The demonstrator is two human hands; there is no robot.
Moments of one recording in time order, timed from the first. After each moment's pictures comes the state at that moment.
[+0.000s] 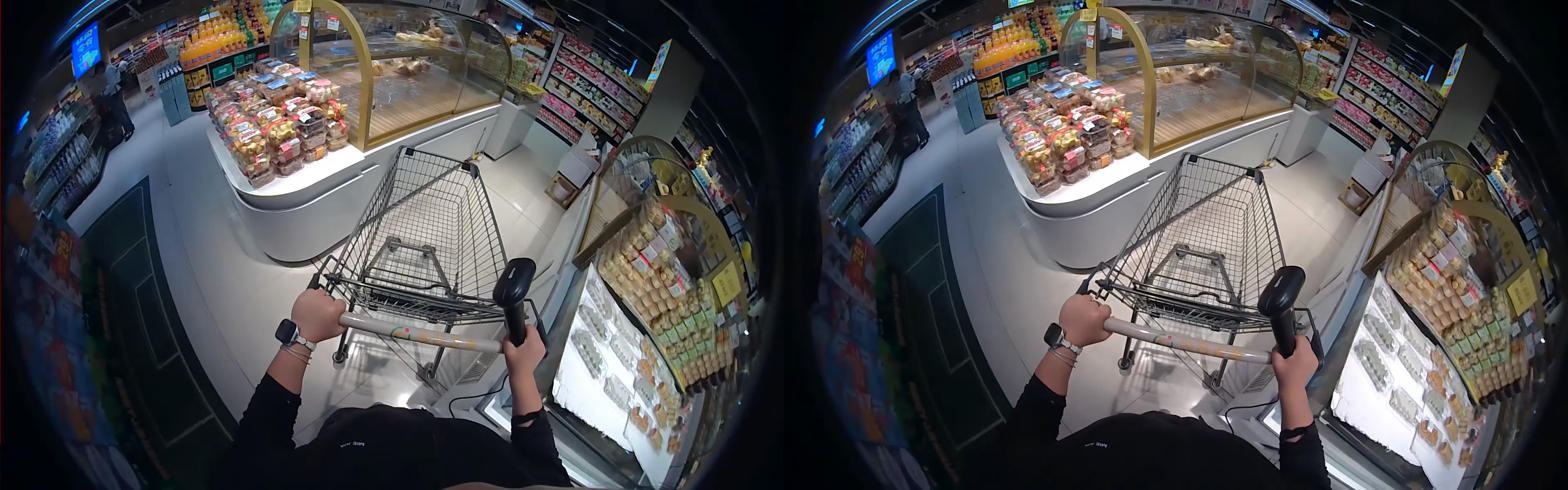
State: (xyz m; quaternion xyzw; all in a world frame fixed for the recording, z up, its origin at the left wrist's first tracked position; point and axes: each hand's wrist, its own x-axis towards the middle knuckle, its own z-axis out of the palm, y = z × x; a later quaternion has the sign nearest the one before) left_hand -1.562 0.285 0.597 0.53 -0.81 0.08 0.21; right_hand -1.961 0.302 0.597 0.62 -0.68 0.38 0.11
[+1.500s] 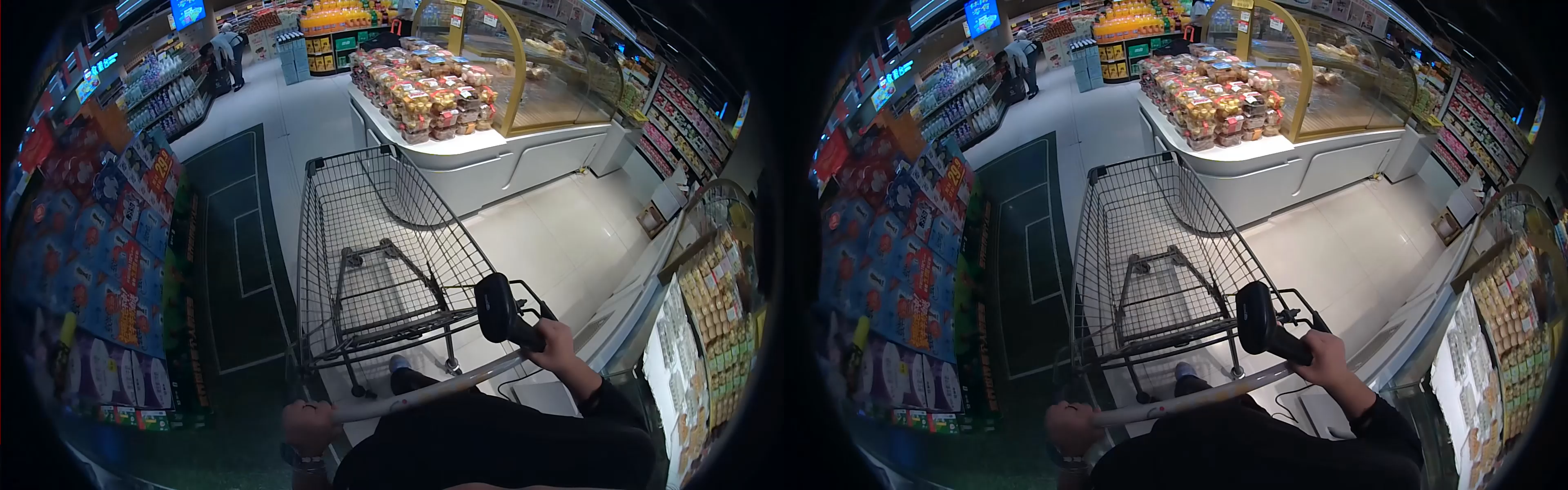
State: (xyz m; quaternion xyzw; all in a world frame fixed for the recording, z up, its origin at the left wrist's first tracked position) left_hand -1.421 0.792 0.580 0.82 -0.54 0.16 0.10; right_hand -1.732 0.481 0.613 0.92 -0.31 0.22 -0.12
